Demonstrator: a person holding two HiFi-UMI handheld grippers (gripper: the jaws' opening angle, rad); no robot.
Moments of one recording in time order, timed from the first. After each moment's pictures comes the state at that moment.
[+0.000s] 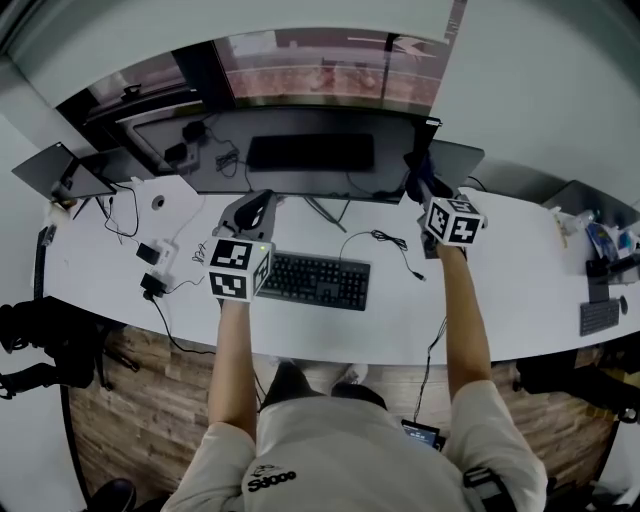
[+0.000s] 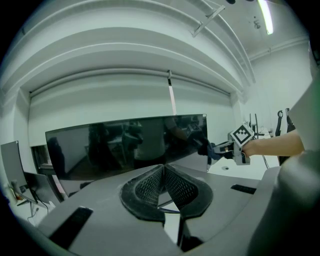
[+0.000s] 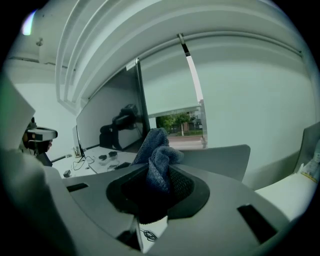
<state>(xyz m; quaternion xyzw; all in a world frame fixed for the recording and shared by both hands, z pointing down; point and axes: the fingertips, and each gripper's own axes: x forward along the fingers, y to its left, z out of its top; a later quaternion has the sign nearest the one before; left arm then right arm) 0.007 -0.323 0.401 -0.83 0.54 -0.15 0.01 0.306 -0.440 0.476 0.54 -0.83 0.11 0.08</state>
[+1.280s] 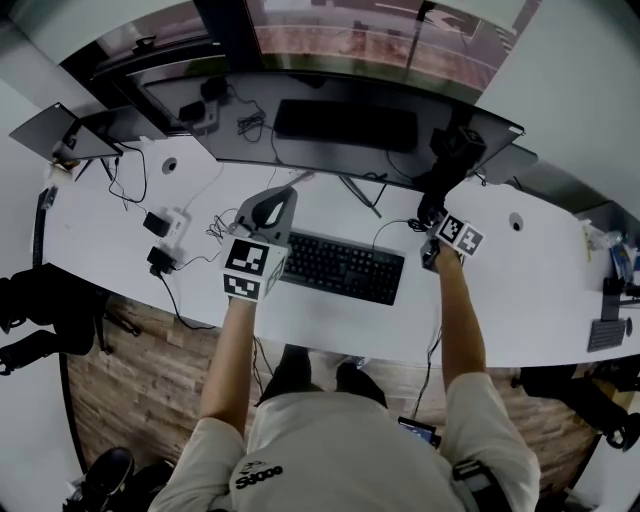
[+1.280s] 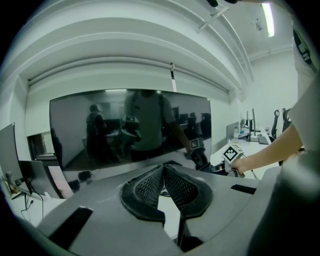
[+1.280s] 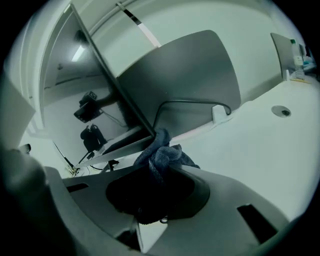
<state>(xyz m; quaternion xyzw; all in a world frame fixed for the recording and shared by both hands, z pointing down) -0.051 -0.339 0.476 -0.84 0.52 -0.16 -0.01 0.282 -0.460 0.703 0.56 -0.74 0.36 0.06</state>
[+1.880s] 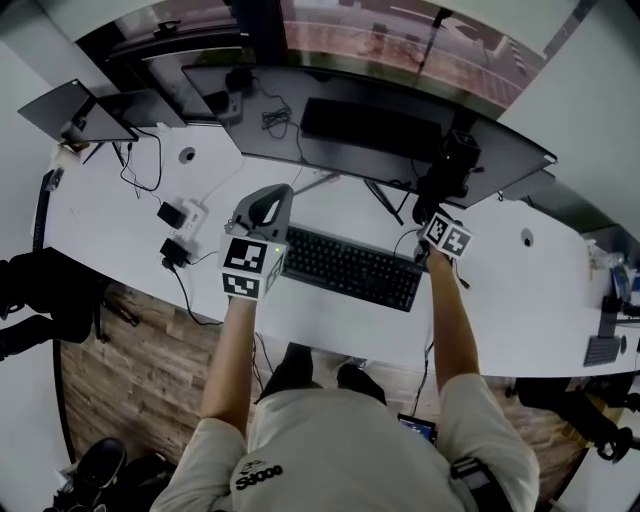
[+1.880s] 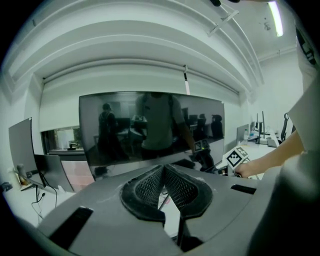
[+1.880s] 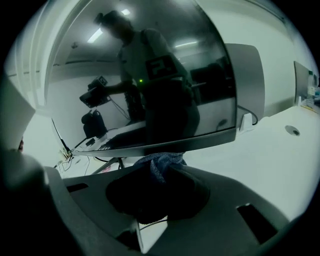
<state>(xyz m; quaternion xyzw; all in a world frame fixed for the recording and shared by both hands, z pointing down) -0.134 -0.334 0.473 -0.81 0.56 -0.15 -0.03 0.189 -0.467 0.693 0.57 -0.76 0.30 0.13</state>
